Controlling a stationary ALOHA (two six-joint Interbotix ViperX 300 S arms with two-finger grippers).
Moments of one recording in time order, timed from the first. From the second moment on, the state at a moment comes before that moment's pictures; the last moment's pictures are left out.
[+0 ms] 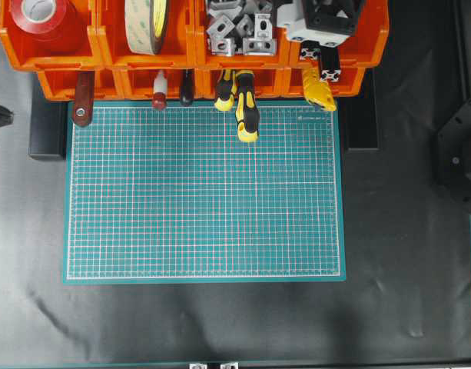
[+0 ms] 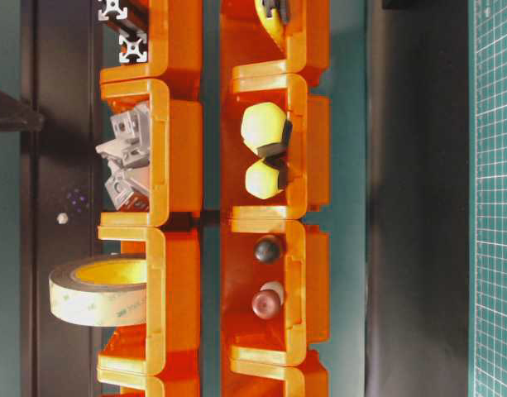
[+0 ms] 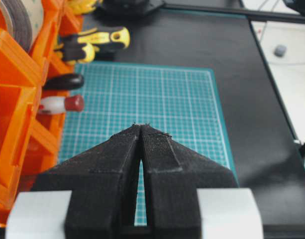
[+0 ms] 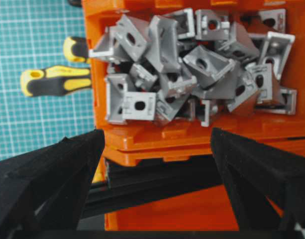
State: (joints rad) left arm -0.04 -1.12 0.96 0.04 0.41 -0.13; right arm -0.21 0.03 -0.42 -0.09 1.64 -0.20
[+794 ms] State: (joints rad) left arm -0.04 -1.12 0.96 0.04 0.41 -0.13; right arm -0.20 0.07 -0.29 -0.10 1.56 -0.15
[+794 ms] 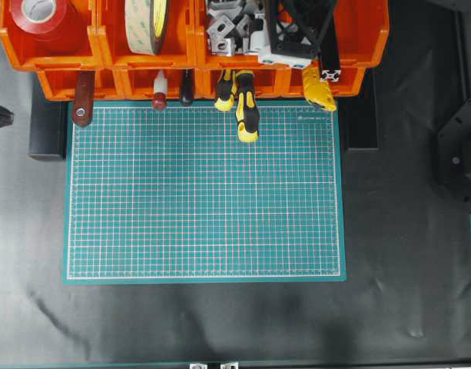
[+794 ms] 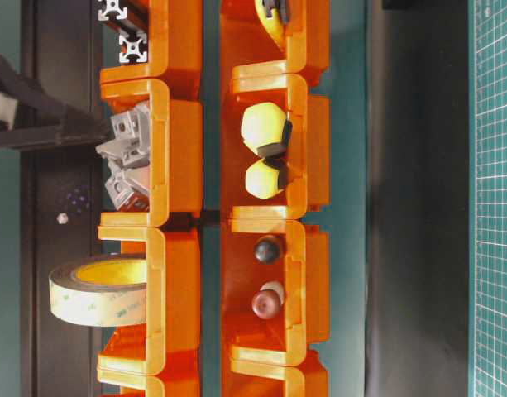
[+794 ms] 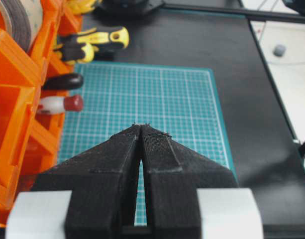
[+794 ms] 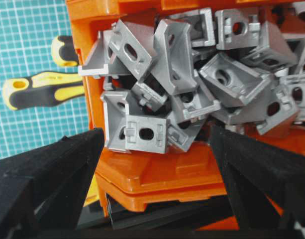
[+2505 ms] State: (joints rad) left arm -0.04 -1.13 0.96 0.04 0.41 -0.13; right arm -0.17 0.08 -0.24 -0.18 1.56 -0.05
